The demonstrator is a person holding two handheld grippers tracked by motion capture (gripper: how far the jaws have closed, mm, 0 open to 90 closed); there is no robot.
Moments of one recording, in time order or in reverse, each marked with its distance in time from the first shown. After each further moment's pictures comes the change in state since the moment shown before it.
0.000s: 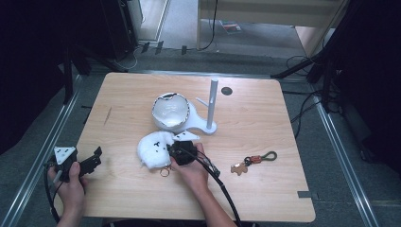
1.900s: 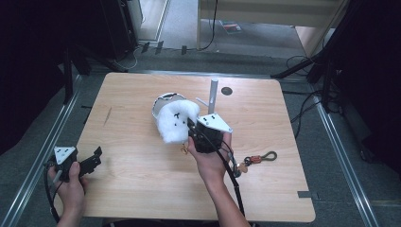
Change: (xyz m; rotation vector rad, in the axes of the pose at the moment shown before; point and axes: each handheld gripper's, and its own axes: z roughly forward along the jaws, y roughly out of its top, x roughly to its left) left arm 0.001 0.000 0.000 0.004 -0.005 -0.005; right arm -0.006 0.069 -0.112 -0.291 -0.224 0.062
